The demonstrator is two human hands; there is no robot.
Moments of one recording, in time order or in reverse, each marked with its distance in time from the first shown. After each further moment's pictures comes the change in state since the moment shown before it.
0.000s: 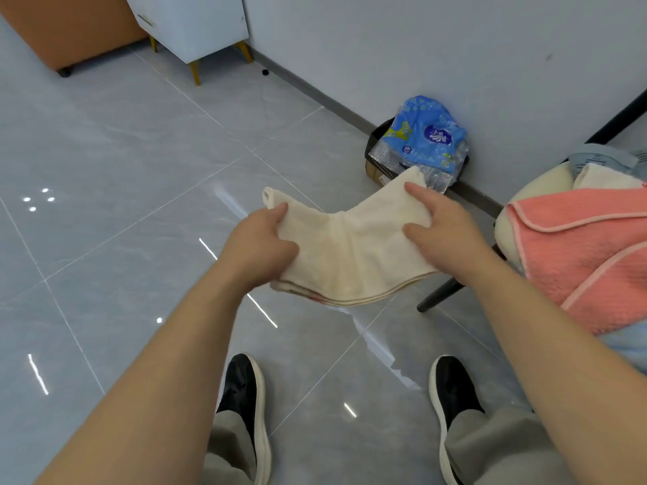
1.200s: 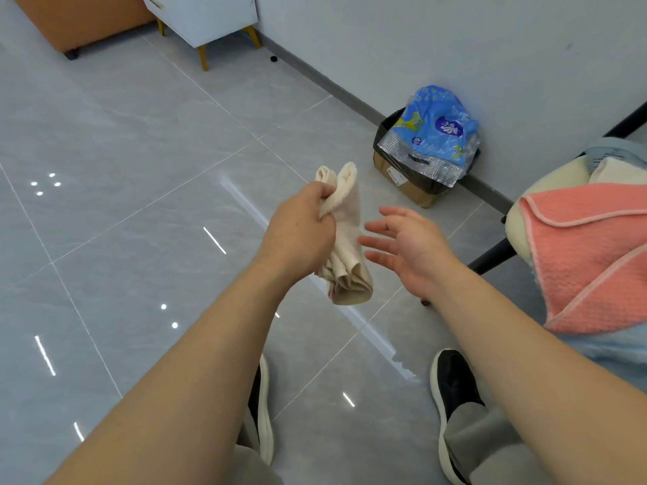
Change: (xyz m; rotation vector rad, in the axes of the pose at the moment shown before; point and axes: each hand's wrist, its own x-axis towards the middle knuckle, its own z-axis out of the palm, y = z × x) left_hand -0.012 0.031 0.027 -0.102 0.102 0.175; right_hand -0.014 -0.028 0.054 0.941 -0.136 0.514
